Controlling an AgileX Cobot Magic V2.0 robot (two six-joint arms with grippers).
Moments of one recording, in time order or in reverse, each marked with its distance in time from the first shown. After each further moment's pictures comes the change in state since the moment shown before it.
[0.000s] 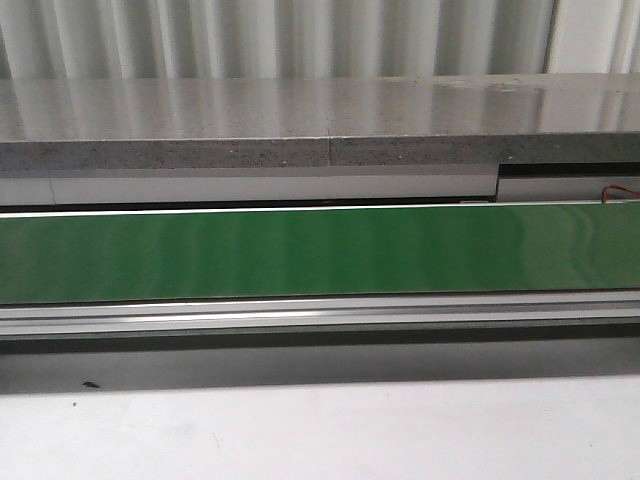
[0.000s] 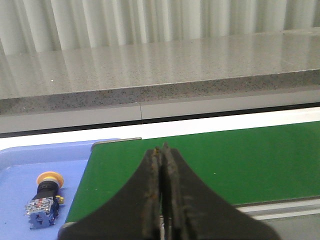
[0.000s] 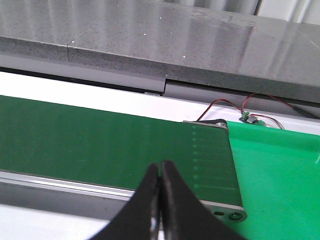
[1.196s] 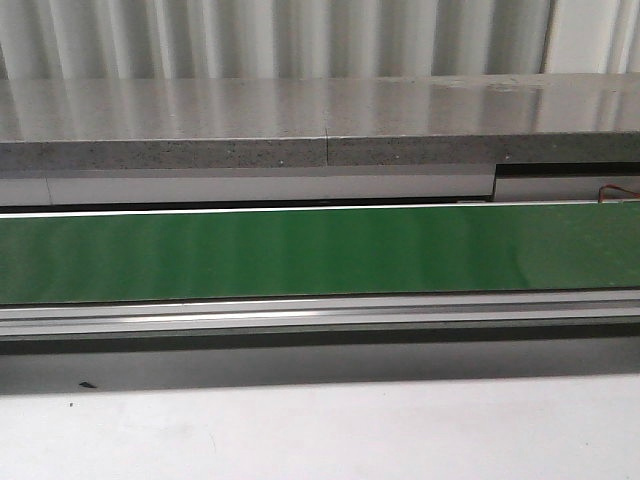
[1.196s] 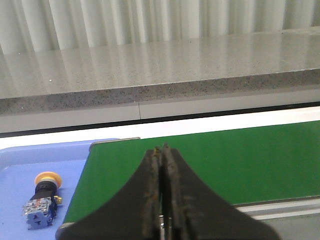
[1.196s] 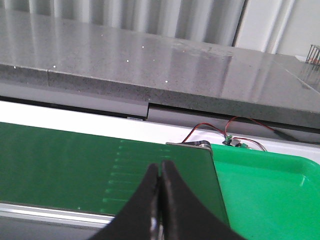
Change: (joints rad) left arm 0.000 0.000 0.000 0.000 0.002 0.000; right arm 0.000 -0.039 0.169 -0.149 -0.280 0.137
